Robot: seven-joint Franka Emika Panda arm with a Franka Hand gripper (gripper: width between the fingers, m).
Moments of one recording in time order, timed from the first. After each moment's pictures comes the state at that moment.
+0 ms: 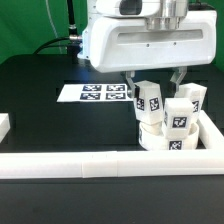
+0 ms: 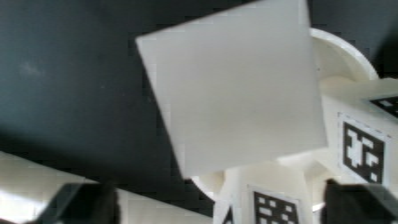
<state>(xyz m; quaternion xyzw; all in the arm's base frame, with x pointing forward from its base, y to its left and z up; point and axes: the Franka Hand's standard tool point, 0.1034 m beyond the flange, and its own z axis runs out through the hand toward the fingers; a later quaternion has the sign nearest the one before) 0.584 0.052 0.086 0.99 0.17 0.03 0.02</state>
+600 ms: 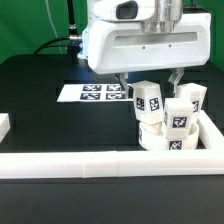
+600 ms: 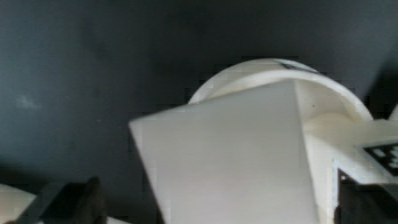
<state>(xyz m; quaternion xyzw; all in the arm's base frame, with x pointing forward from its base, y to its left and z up) 0.565 0.048 0.078 0.99 0.16 0.03 0.02</state>
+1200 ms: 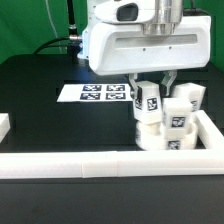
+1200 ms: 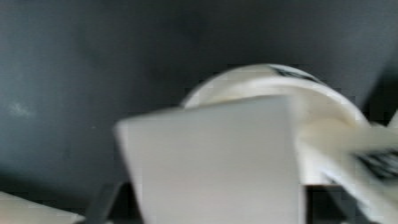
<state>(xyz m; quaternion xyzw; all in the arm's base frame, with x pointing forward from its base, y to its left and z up) 0.564 0.050 0.076 0.99 0.16 0.03 0.02</state>
